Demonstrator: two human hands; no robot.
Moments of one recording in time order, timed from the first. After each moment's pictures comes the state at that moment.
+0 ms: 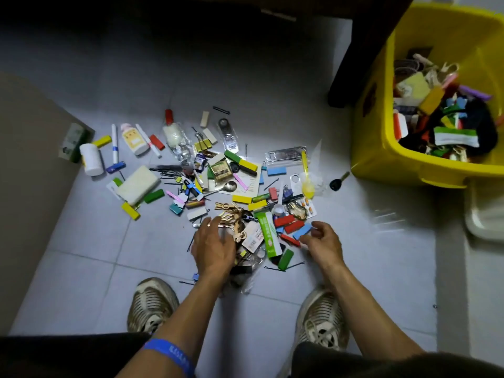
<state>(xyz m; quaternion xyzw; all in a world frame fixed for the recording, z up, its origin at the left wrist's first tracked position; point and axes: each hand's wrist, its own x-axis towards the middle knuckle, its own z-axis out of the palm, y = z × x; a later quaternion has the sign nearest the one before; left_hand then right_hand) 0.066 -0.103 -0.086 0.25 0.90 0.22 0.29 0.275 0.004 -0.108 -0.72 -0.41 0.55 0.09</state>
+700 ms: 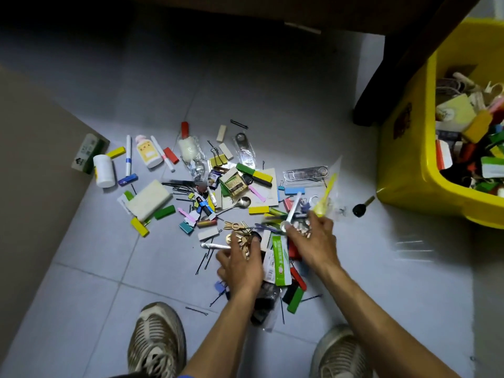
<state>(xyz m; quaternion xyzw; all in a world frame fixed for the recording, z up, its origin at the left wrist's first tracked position) 0.090 -0.061 -0.101 0.05 0.87 0.24 0.42 0.204 0.047 -0.107 -0.65 -0.63 0.43 -0.01</state>
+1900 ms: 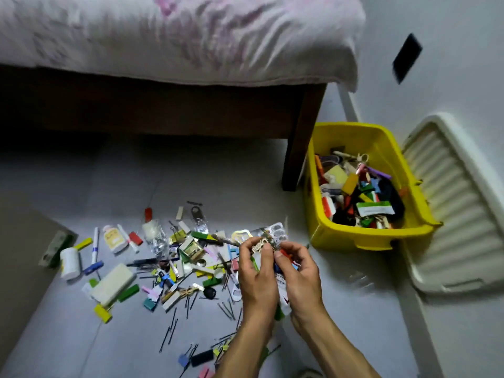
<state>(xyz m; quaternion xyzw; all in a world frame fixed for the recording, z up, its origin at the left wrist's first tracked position) 0.183 0.024 0.056 0.21 0.67 0.60 0.39 0.249 0.045 0.039 -0.53 -0.39 0.60 0.45</state>
